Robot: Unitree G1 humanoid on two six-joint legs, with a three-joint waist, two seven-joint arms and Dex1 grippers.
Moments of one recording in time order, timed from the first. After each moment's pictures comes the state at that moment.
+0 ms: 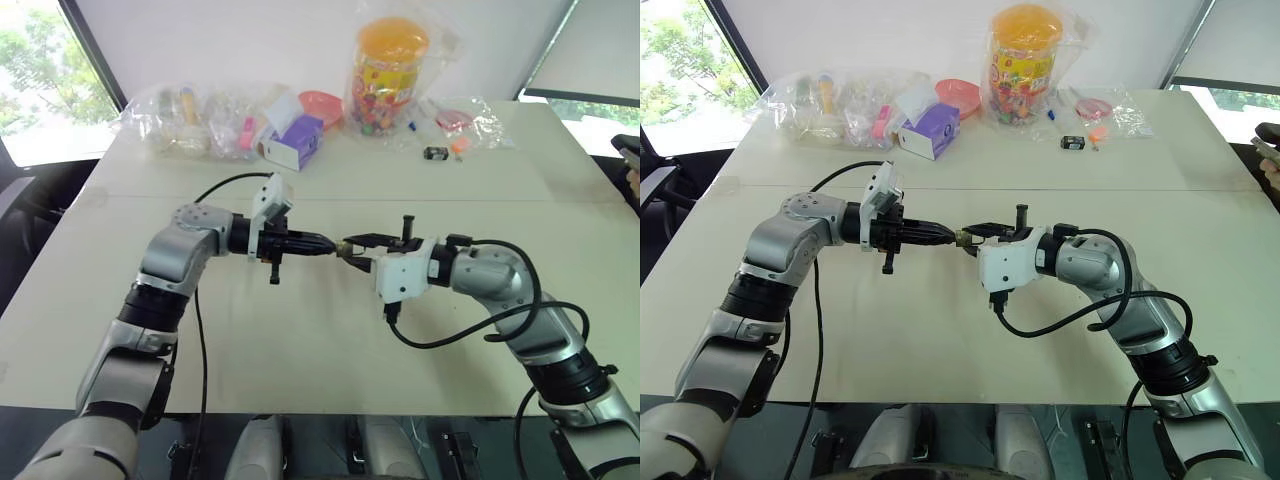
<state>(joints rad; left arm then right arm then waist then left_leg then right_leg) -0.75 0.47 -0.18 0.17 -0.38 0.52 -1.30 -0.44 -0.66 0.23 -0.29 -0.23 -0.10 0.87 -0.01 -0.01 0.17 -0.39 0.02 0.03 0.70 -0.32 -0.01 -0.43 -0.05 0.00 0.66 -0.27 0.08</state>
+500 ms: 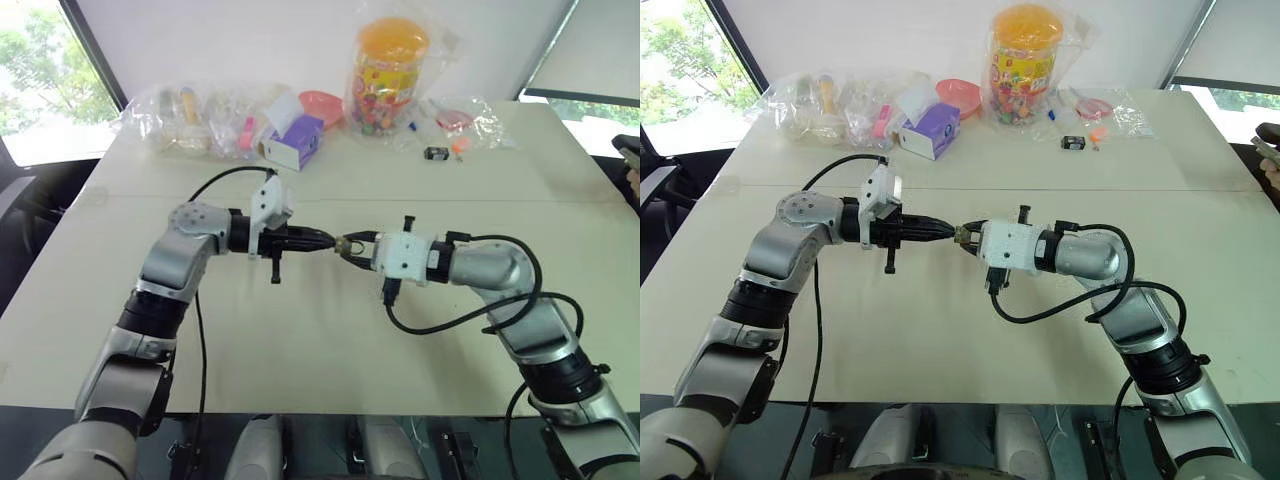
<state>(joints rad) -0.71 0.47 -0.18 0.14 -0.29 0.25 -1.26 -0.45 -0.60 0.20 -0.34 -0.01 0.26 0.91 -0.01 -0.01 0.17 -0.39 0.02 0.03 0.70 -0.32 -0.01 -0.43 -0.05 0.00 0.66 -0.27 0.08</state>
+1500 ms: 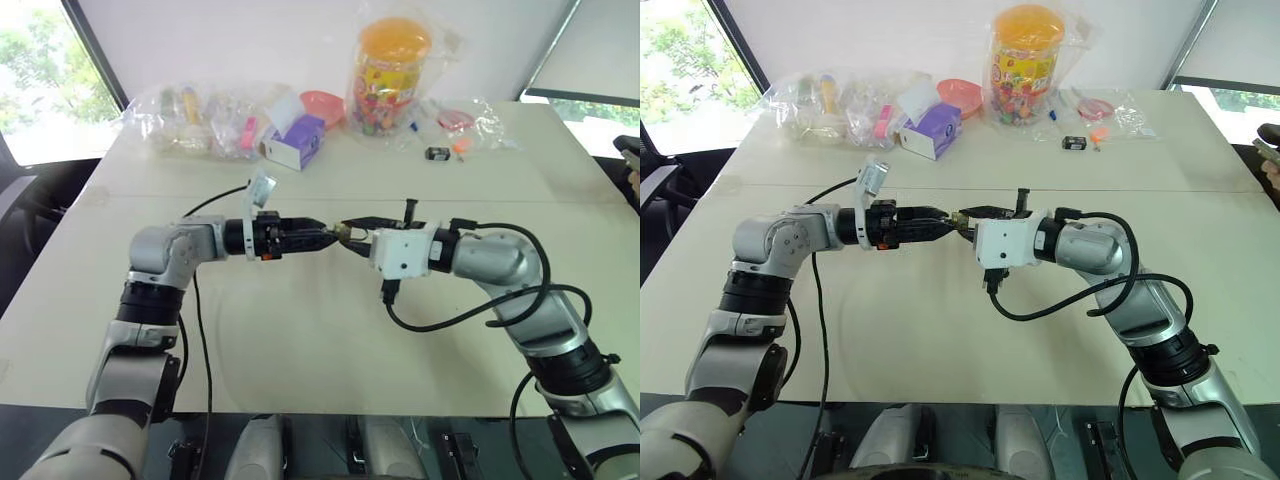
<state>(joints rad) -0.76 0.41 -0.01 0.20 -0.62 0.97 -1.10 -0.50 -0.66 0.23 -0.34 -0.14 0.07 0.86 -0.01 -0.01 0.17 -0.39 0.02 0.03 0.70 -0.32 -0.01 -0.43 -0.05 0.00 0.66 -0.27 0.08</state>
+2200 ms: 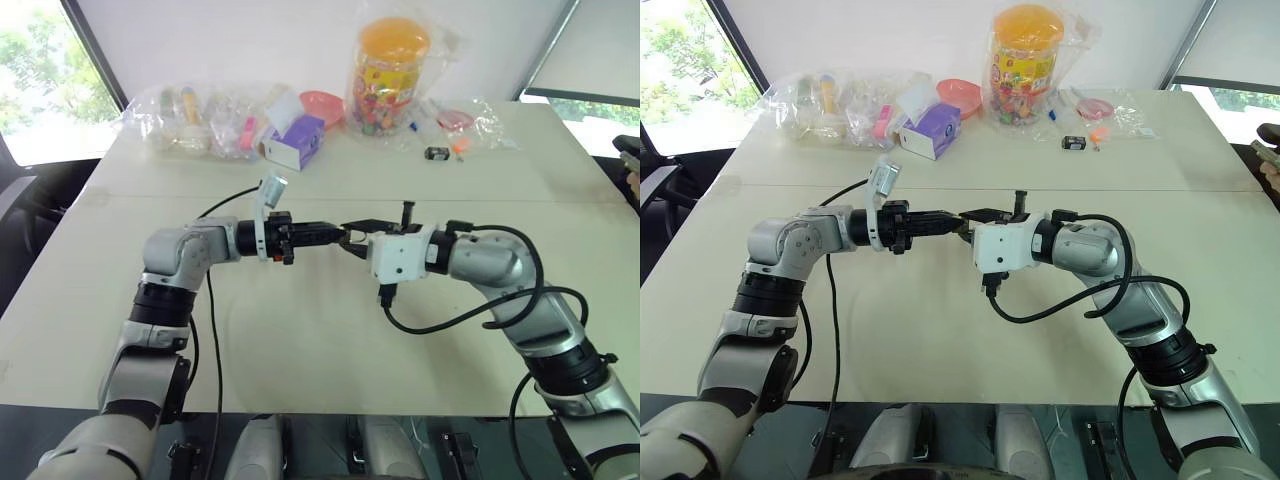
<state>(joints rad) -0.76 0.37 -0.03 0.19 -0.64 0.94 -1.08 -0.50 -0.66 0.25 -0.34 -0.18 0.05 0.86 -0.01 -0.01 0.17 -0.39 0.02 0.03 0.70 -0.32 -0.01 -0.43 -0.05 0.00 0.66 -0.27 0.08</state>
